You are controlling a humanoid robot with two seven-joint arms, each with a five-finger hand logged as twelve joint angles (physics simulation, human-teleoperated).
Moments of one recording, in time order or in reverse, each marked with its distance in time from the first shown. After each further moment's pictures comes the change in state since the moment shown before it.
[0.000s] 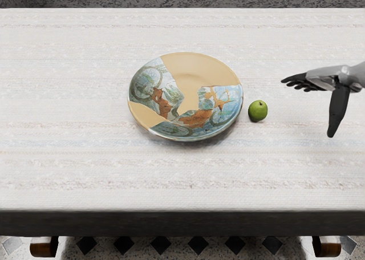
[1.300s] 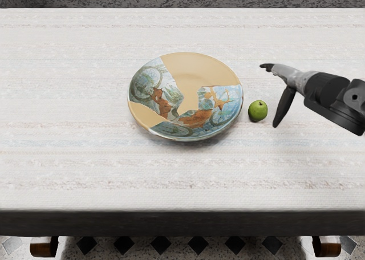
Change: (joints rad) left arm 0.000 0.000 0.000 0.000 0.000 0.000 0.000; right arm -0.145 0.251 0.065 0.204 -0.149 -0.719 -0.376
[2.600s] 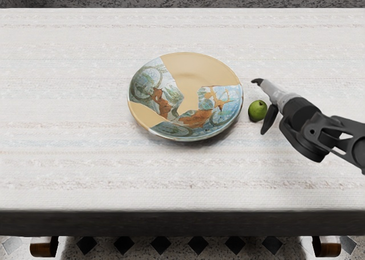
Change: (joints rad) left arm 0.000 0.000 0.000 0.000 0.000 0.000 0.000; right arm -0.140 0.176 -0.022 -0.132 -0.233 -0.178 0.000
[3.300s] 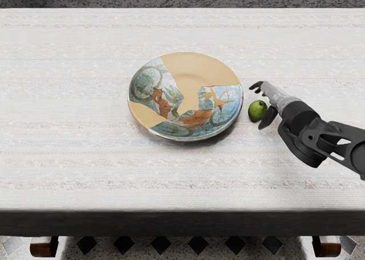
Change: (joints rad) left arm 0.000 0.000 0.000 0.000 0.000 0.000 0.000; right arm -0.025 0.005 0.000 0.012 -0.011 -0.059 0.000
